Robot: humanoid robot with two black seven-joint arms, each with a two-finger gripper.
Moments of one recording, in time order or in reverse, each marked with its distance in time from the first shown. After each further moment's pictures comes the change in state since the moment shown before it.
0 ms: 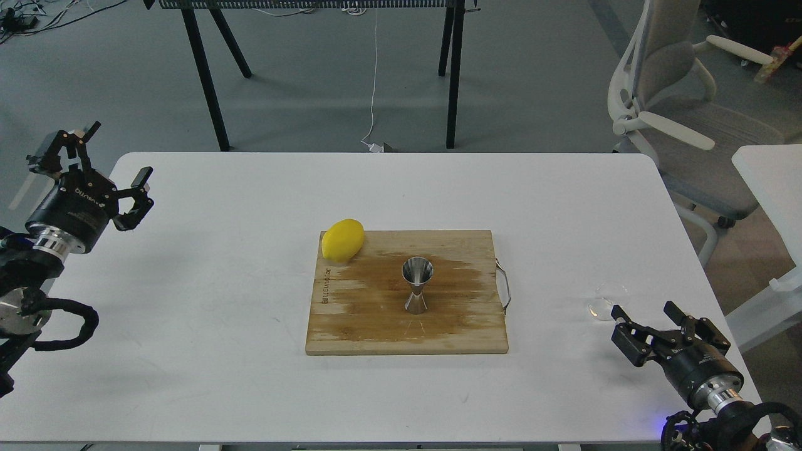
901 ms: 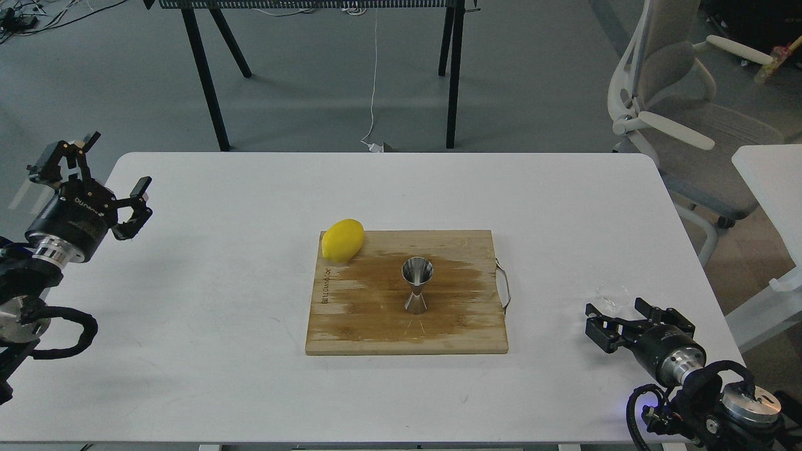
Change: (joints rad) left arm 0.022 -0.003 0.000 0.008 0.000 0.000 0.000; right arm 0.171 0.115 -0.009 -0.121 -0.109 -0.258 0.017
